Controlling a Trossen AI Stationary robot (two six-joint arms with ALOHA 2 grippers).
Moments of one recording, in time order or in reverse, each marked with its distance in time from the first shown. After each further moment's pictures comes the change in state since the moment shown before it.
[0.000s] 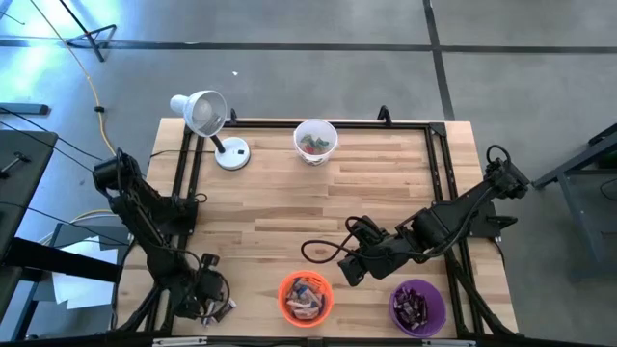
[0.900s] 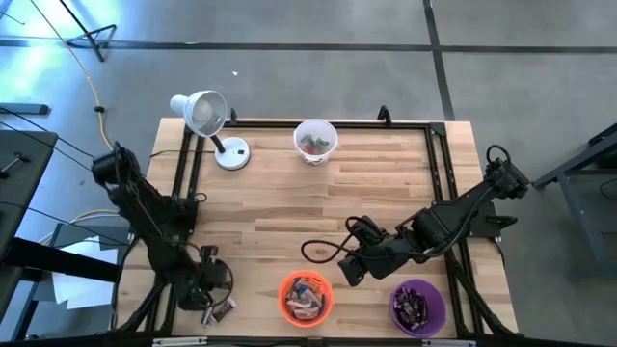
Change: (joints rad) left arm 0.056 -0.099 0.036 -0.126 -0.046 -0.127; right arm 0.000 0.000 0.000 0.000 0.000 0.000
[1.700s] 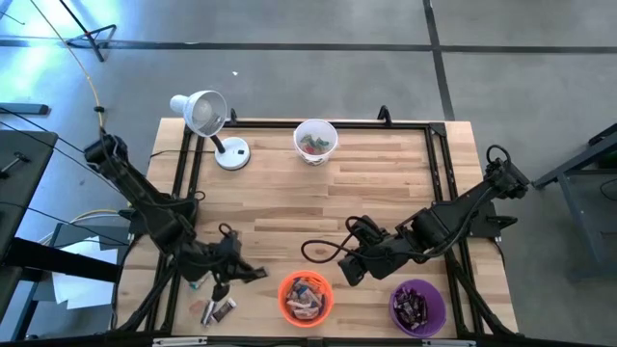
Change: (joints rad) left arm 0.238 -0.252 0.095 0.289 -0.229 0.151; right arm 0.000 0.000 0.000 -0.001 0.010 0.000
